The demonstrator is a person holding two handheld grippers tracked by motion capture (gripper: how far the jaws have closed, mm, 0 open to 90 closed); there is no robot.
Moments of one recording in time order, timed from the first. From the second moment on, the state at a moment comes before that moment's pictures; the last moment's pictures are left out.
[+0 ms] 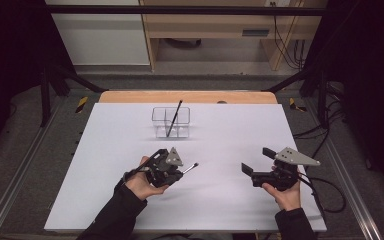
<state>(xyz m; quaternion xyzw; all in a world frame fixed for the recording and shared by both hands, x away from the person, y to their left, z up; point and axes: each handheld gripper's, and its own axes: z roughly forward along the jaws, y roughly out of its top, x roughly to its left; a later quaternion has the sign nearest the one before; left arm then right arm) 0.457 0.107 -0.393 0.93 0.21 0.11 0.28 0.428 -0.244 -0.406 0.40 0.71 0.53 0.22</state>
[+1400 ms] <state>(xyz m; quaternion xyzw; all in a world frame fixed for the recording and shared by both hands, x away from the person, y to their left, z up) 0.474 0.151 -0.356 0.78 0.35 0.23 0.46 0.429 -0.245 -0.405 0.40 0.71 0.54 0.22</state>
